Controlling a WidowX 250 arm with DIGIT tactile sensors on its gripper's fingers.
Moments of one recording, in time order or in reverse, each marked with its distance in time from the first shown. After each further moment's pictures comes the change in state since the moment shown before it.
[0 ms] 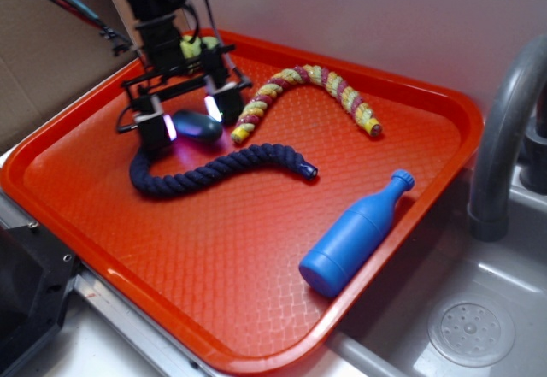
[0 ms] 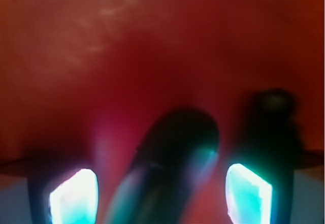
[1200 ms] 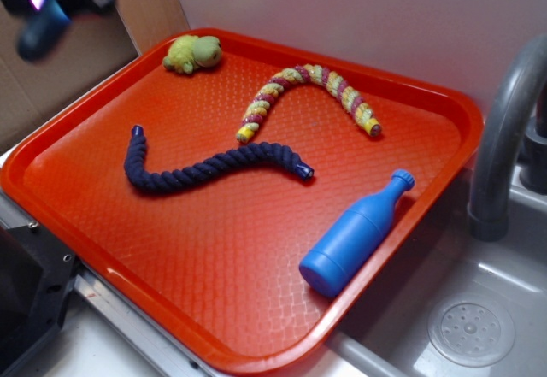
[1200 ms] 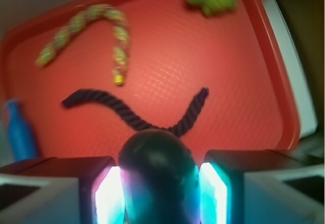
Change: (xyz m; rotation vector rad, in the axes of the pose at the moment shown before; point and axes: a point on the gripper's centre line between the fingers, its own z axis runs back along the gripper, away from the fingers) arm -0.101 0.080 0.172 -0.016 -0.323 -1.018
